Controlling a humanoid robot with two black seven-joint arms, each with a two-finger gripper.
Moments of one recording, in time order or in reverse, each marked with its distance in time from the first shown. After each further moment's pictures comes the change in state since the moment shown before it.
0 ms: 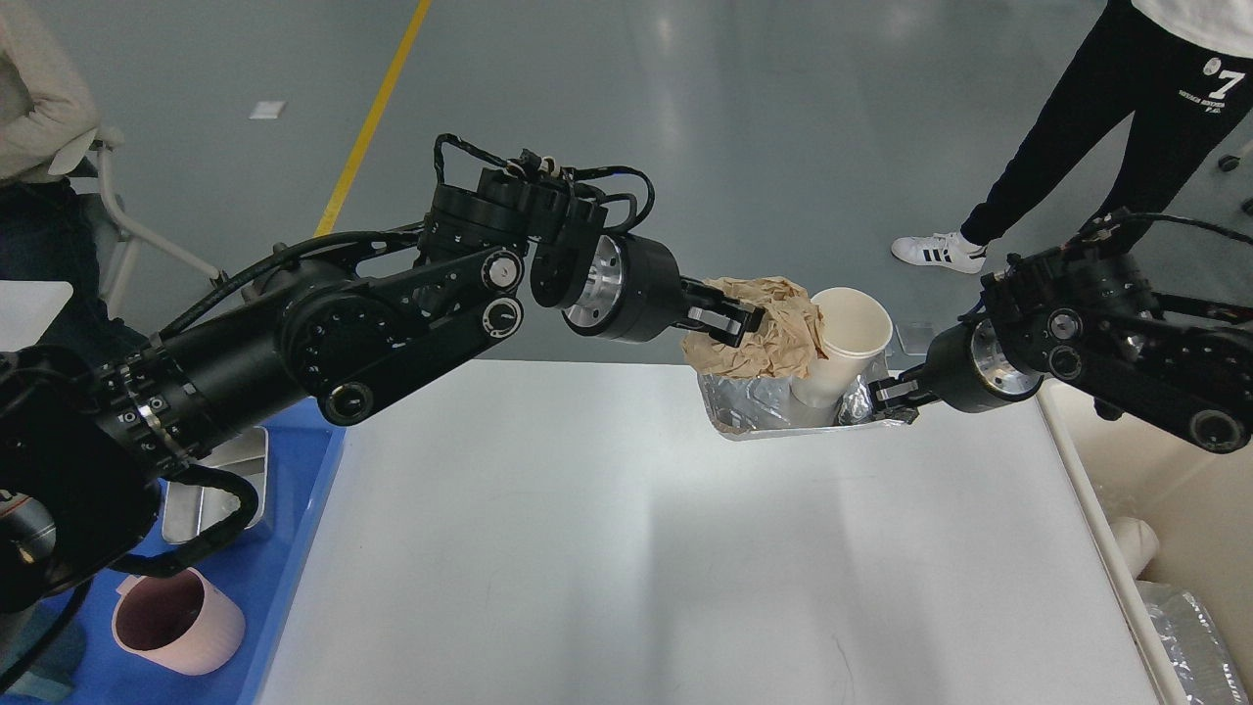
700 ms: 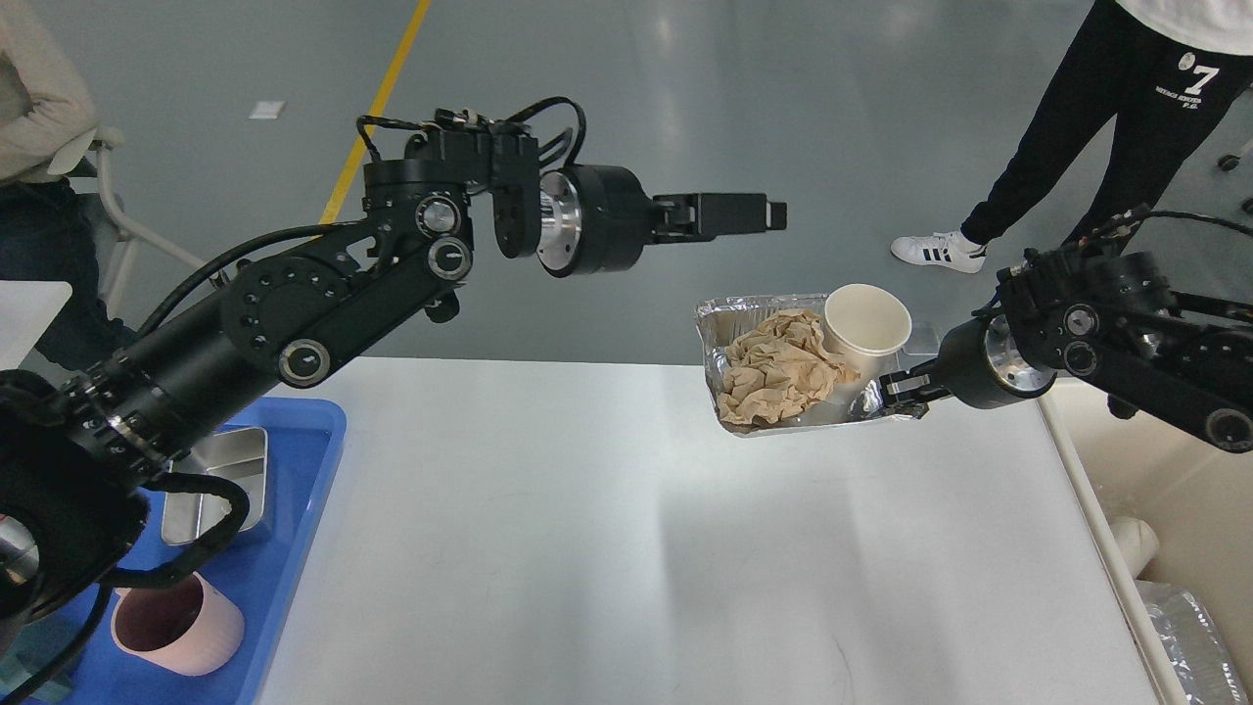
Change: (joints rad) left arm 0.088 0.073 -0.237 0.010 -0.227 0.124 0.025; right arm -0.020 -0.029 0.033 -0.003 0.001 -0.001 0.001
